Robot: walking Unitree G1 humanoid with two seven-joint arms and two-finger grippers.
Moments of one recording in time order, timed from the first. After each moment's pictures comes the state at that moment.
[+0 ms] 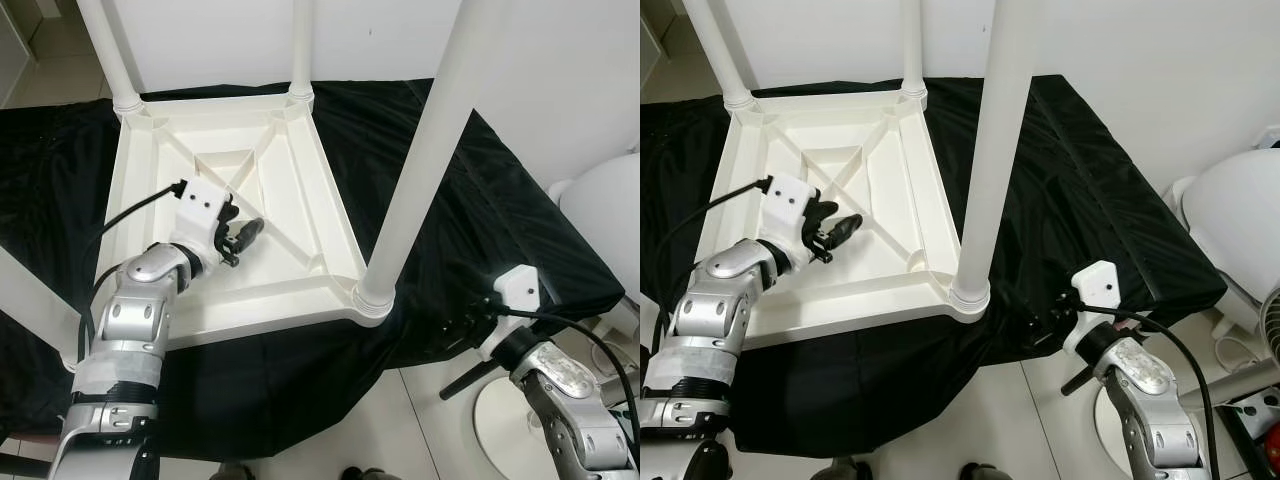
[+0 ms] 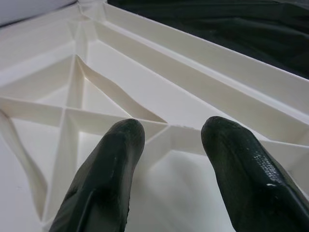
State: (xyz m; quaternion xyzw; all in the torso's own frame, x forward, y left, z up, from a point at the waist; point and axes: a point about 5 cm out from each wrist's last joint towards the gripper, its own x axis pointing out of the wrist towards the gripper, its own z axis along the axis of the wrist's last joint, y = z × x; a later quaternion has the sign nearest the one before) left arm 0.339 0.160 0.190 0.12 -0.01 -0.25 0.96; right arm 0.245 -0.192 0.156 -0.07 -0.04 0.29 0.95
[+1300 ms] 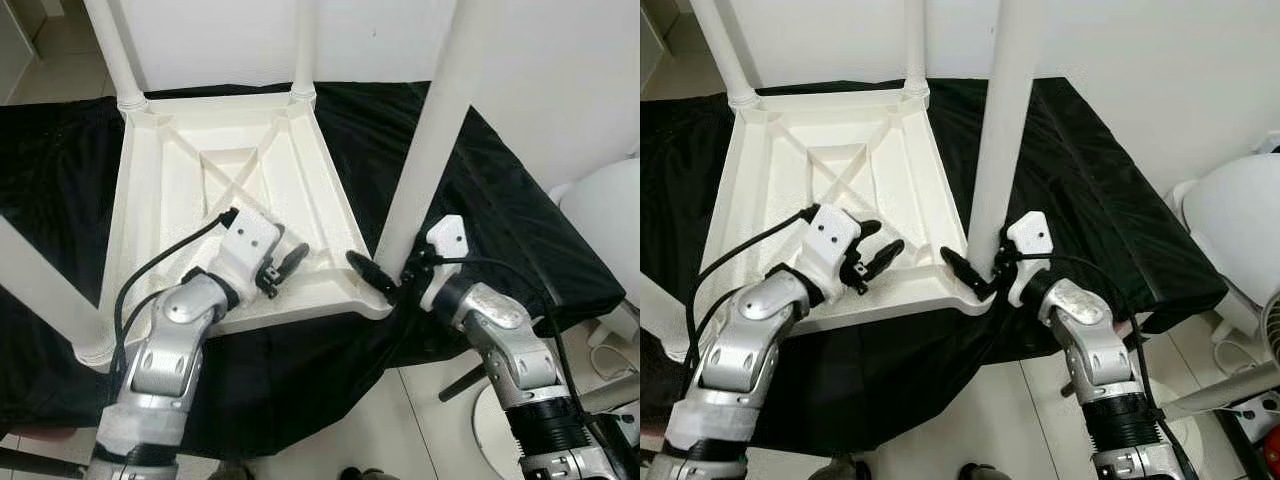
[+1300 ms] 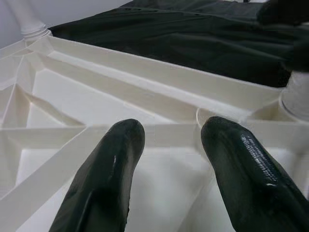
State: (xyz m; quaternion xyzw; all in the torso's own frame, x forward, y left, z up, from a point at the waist) left arm 0.294 0.115 0.181 0.15 -0.05 -0.31 0.94; right arm 0.309 -0.154 0.180 -0.07 -0.08 0.34 0.93
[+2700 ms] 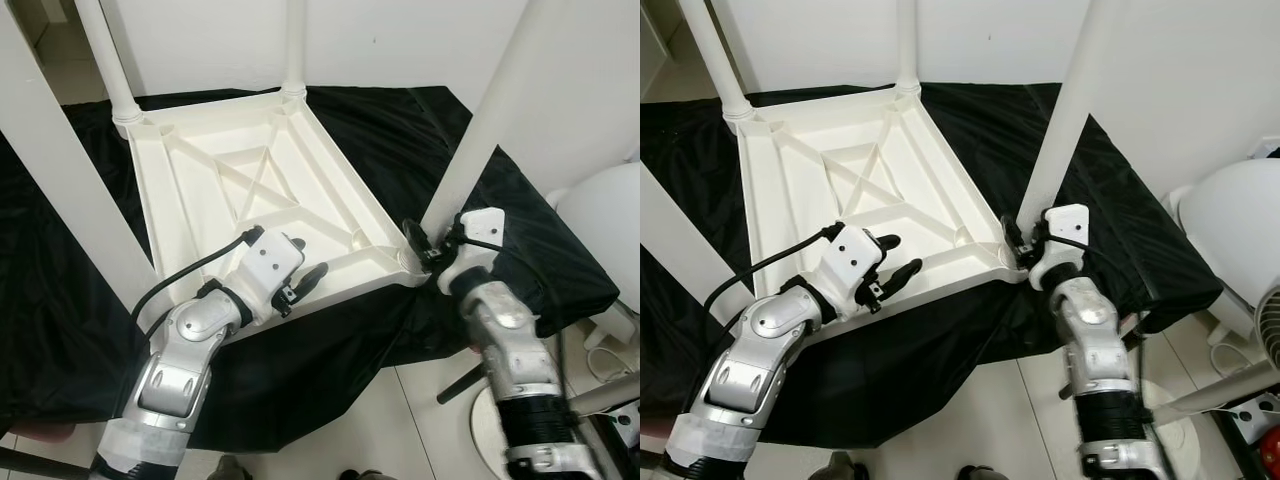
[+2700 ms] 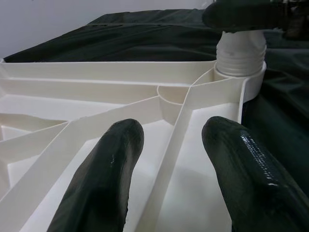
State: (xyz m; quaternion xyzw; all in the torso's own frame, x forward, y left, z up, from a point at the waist) left arm 0.282 0.096 0.180 0.17 -0.06 -0.36 0.91; right arm 0.321 -0.160 0.169 0.02 -0.08 0.06 1.00
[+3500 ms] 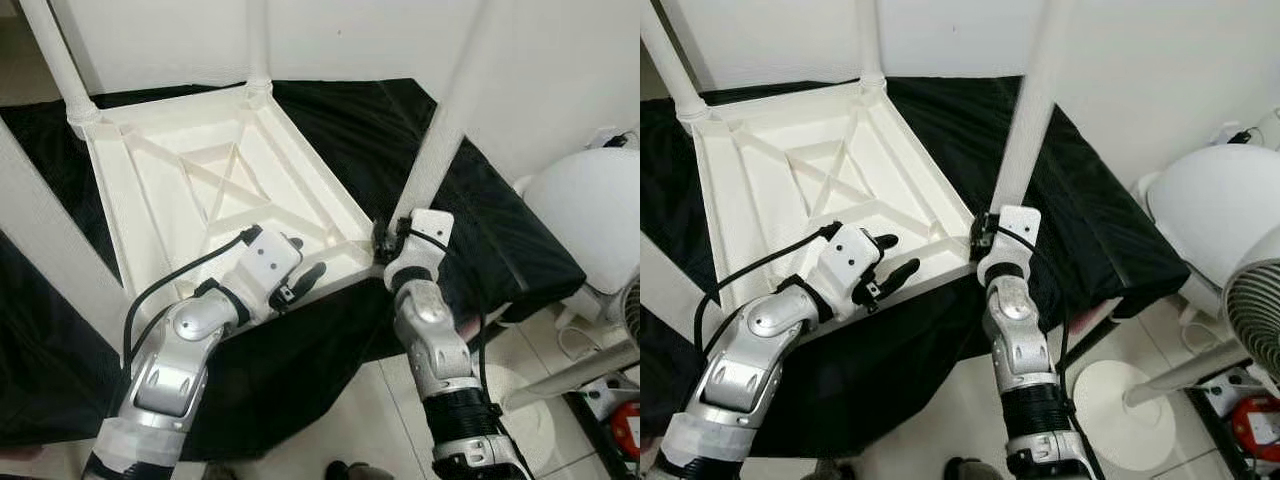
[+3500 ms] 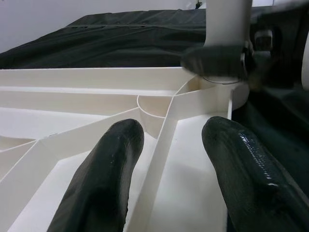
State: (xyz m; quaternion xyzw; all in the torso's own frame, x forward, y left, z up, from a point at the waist) left arm 0.281 0.097 0.181 0.18 -0.06 -0.36 0.91; right arm 0.326 -0.114 0.149 0.07 -0.03 0.00 1.00
